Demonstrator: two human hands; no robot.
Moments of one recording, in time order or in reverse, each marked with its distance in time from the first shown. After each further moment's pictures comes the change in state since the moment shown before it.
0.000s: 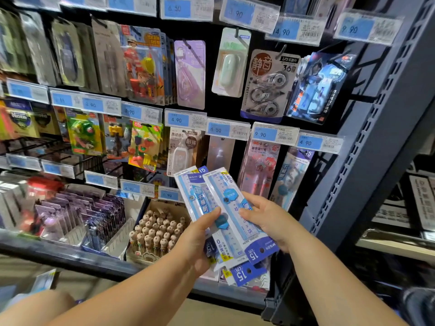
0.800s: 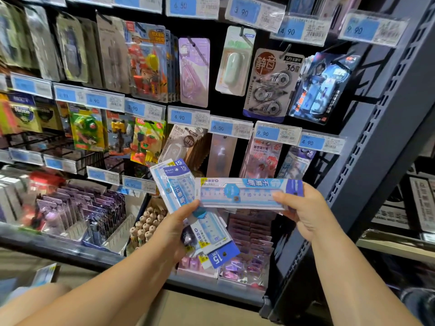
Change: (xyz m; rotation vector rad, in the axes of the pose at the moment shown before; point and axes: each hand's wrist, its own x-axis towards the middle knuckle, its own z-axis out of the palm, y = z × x) left_hand 0.004 0.026 -0.033 0.055 0.178 0.117; right_hand -0.017 -0.008 -0.041 0.224 0.420 -0.194
